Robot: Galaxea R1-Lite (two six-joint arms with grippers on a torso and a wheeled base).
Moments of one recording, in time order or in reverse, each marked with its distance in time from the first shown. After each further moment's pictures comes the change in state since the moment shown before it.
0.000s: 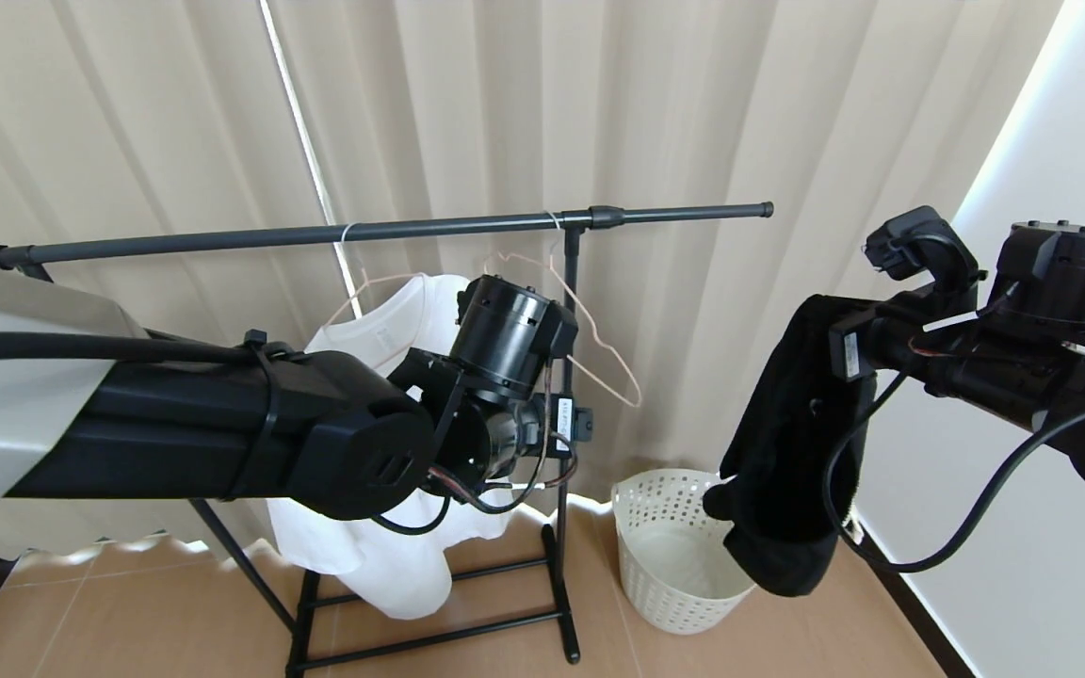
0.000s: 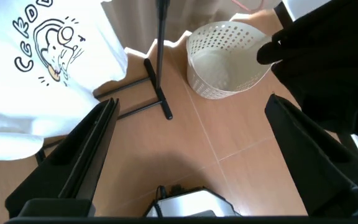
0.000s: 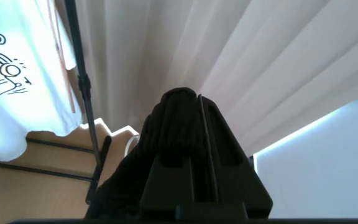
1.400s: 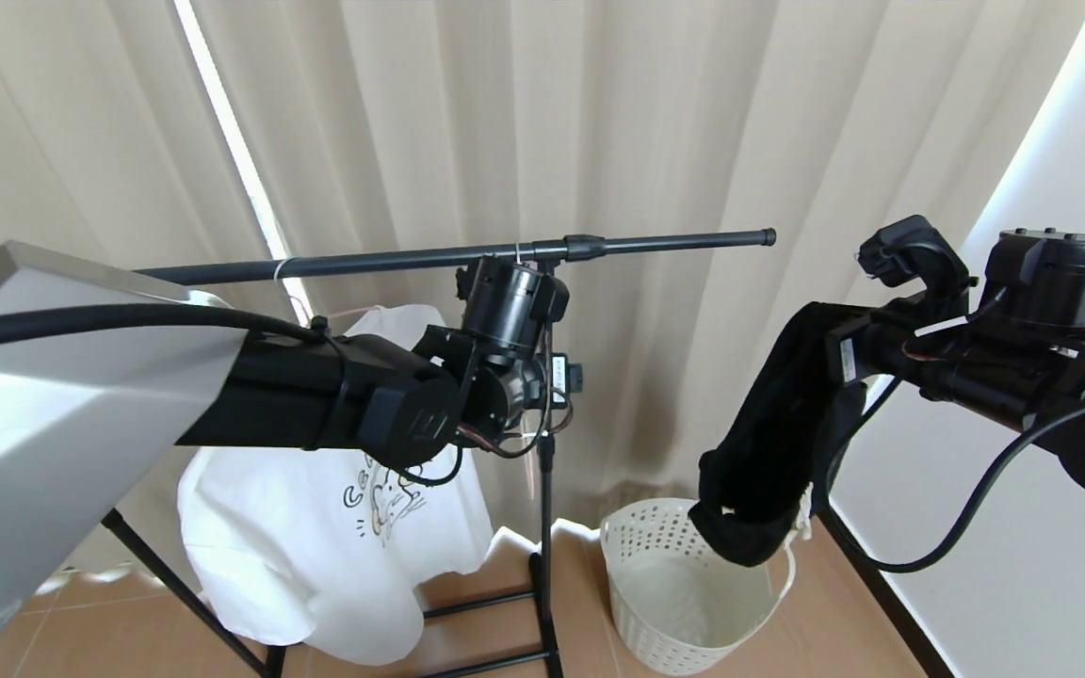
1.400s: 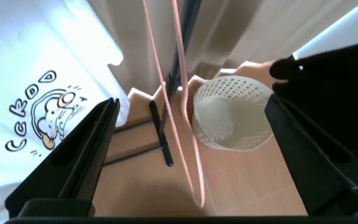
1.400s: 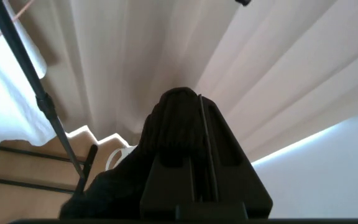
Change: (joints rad) left arm 0.081 0.136 -0.160 -0.077 0.046 0.030; right arm -0.010 0.018 -0.001 0.001 -0.001 -0.001
